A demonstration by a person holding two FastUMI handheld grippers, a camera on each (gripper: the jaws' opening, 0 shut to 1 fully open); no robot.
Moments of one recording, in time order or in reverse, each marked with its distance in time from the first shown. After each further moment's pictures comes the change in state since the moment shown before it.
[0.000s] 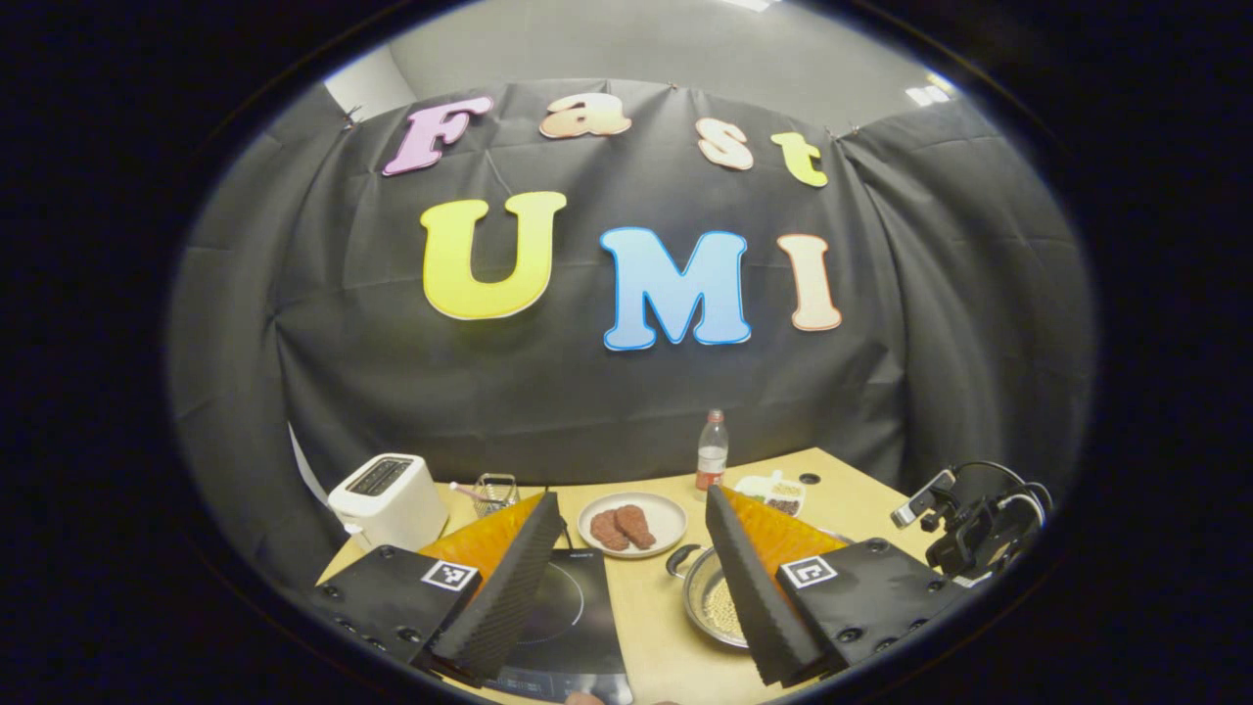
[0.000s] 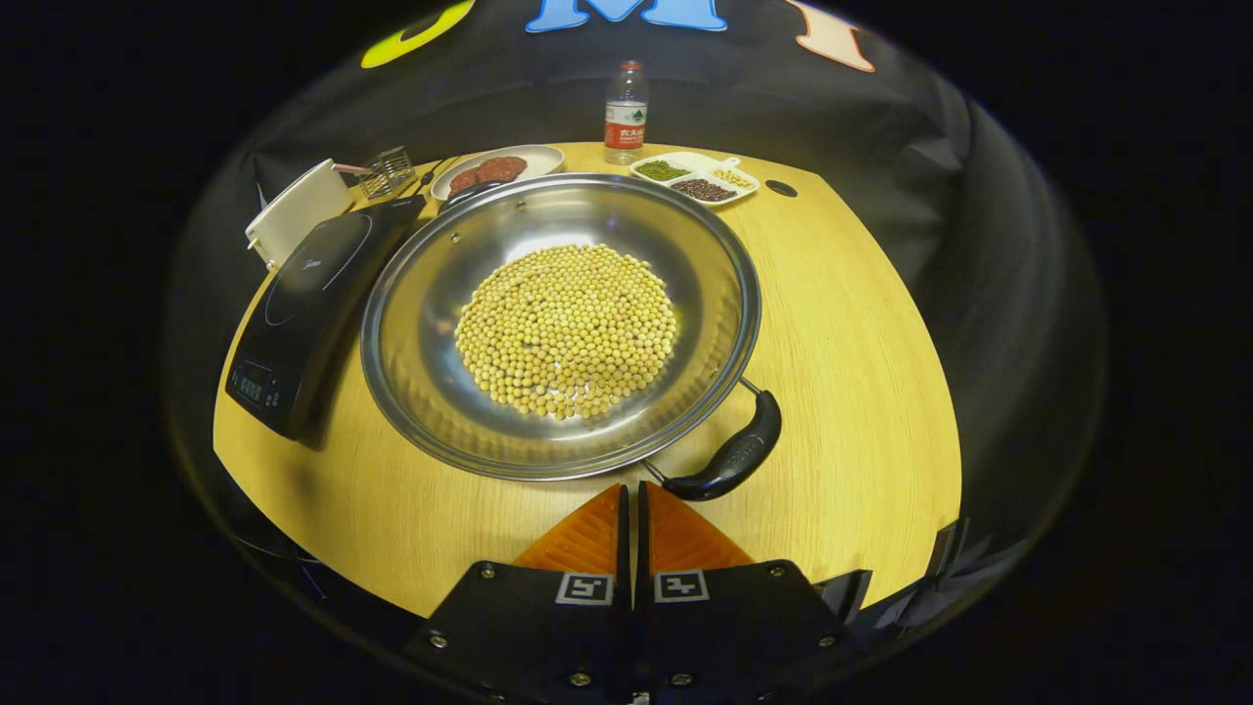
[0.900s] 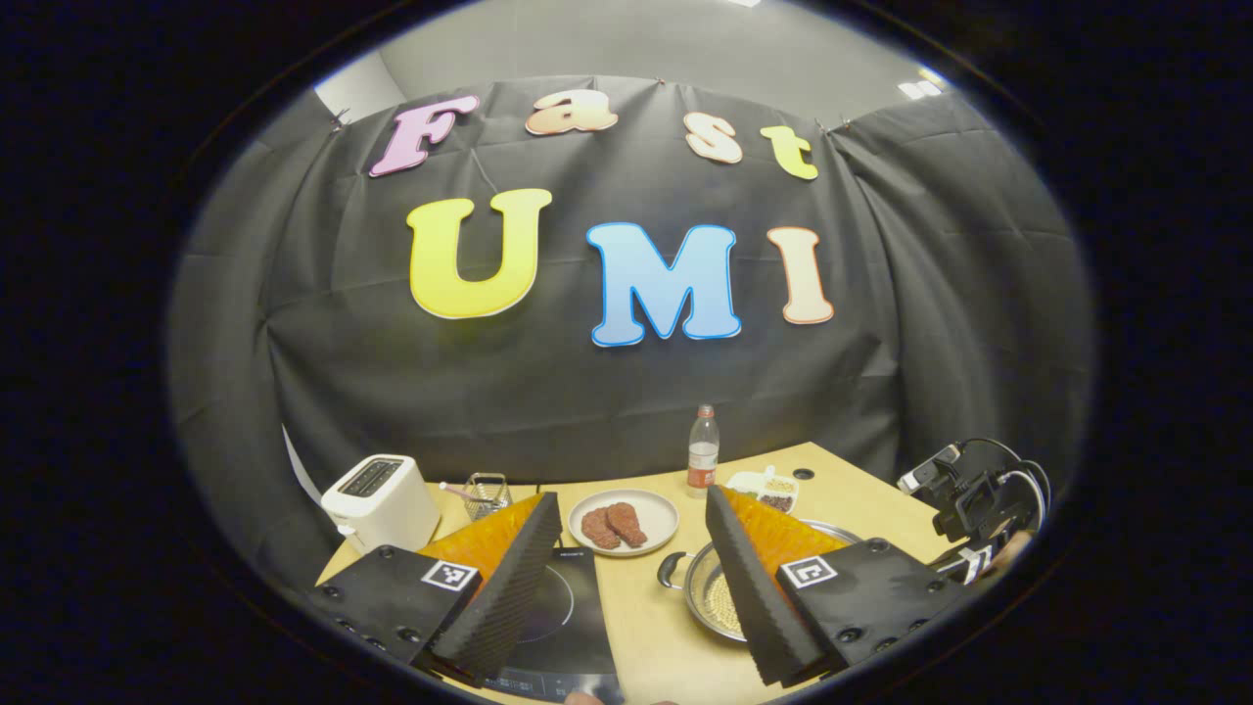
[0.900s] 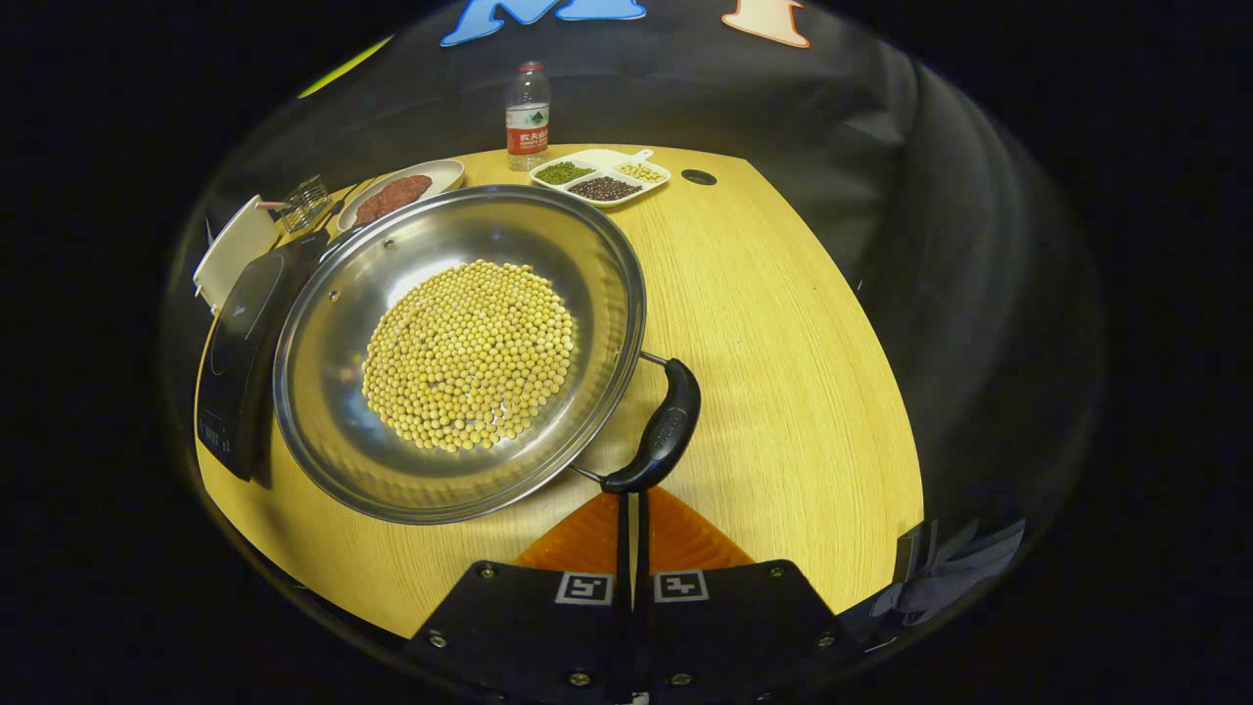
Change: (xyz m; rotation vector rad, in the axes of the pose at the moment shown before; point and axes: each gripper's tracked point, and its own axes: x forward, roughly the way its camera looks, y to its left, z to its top) left arm 0.008 -0.019 -0.001 0.017 0.018 -0.019; right arm 0.019 -0.070 0.019 0.115 0.004 -0.118
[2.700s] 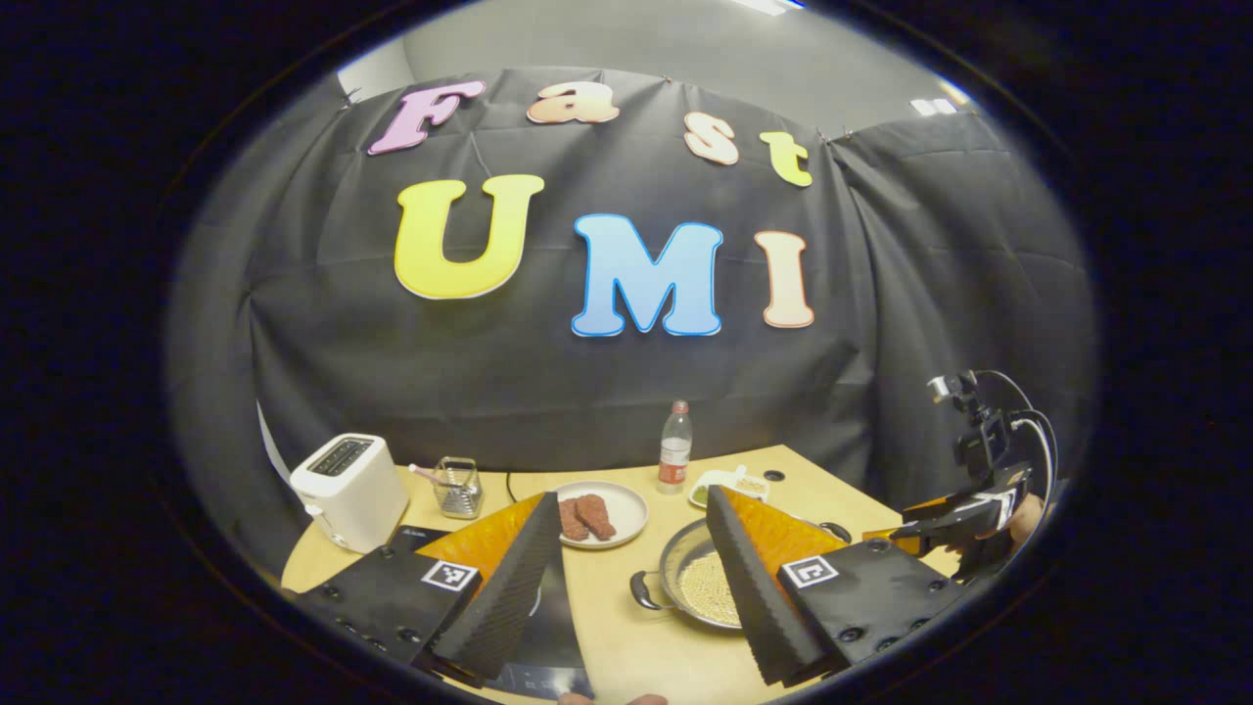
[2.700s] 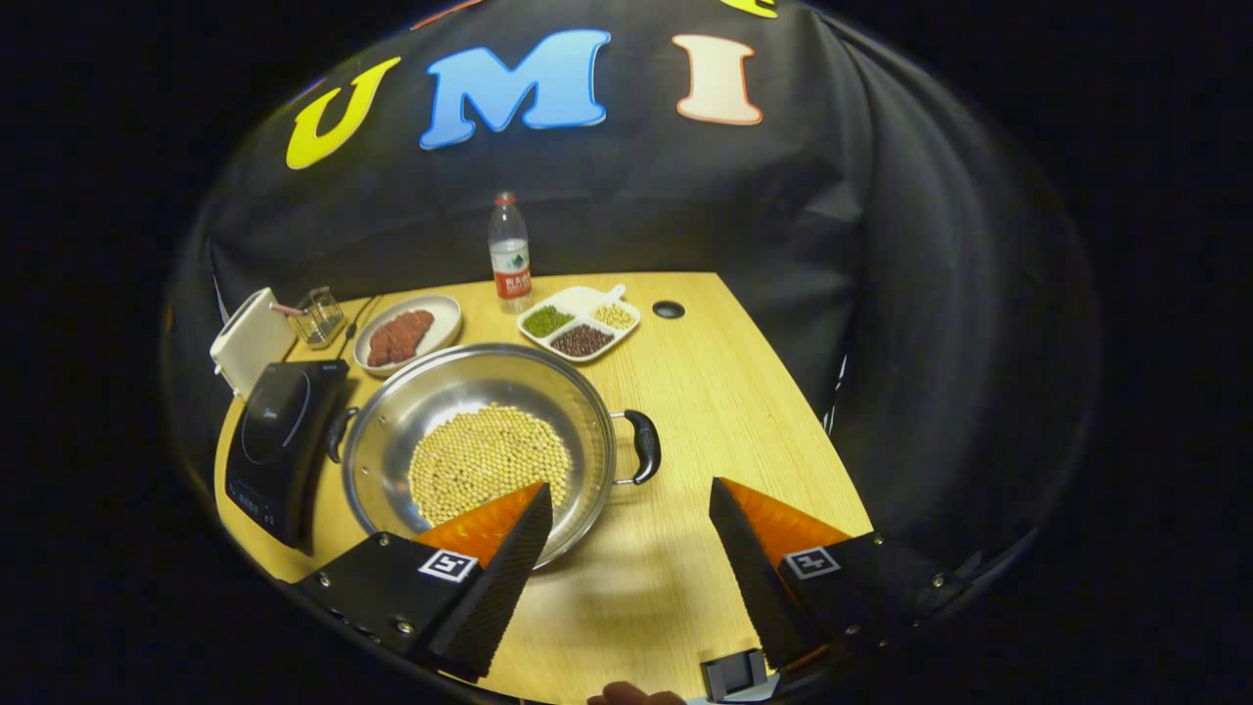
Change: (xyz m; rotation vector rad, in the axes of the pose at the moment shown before) left arm -0.005 -0.019 -0.016 -0.086 0.019 -0.090; right arm -0.072 -0.023 0.098 0.078 -0.402 0.028
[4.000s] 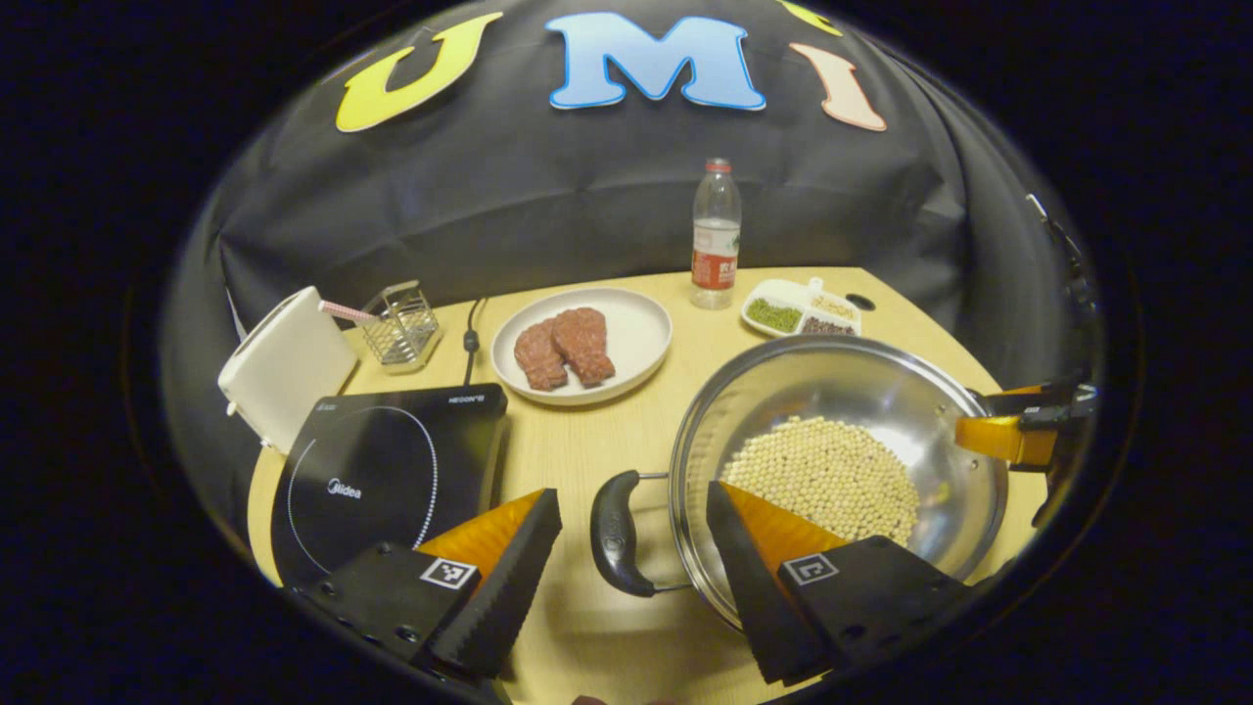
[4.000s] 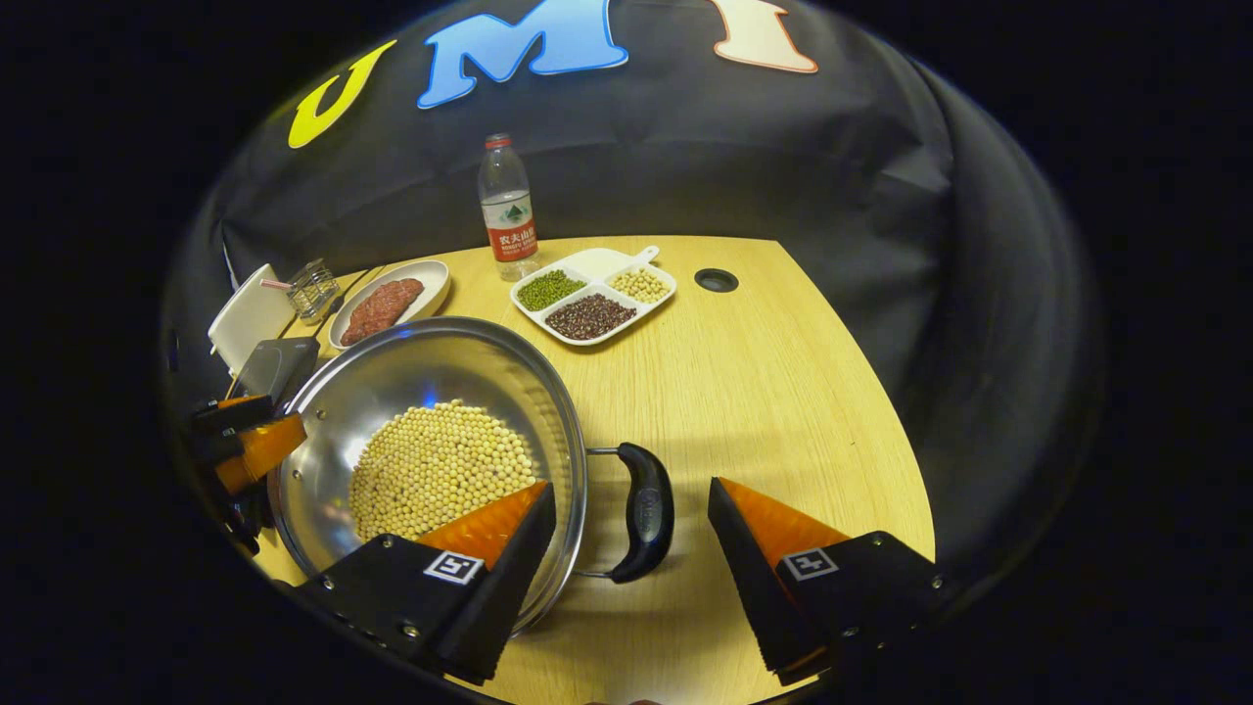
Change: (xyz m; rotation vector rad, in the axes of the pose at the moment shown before) left arm 0.167 -0.008 -0.240 0.048 0.541 0.163; right arm 0.153 -0.009 -0.028 -0.056 0.152 0.154
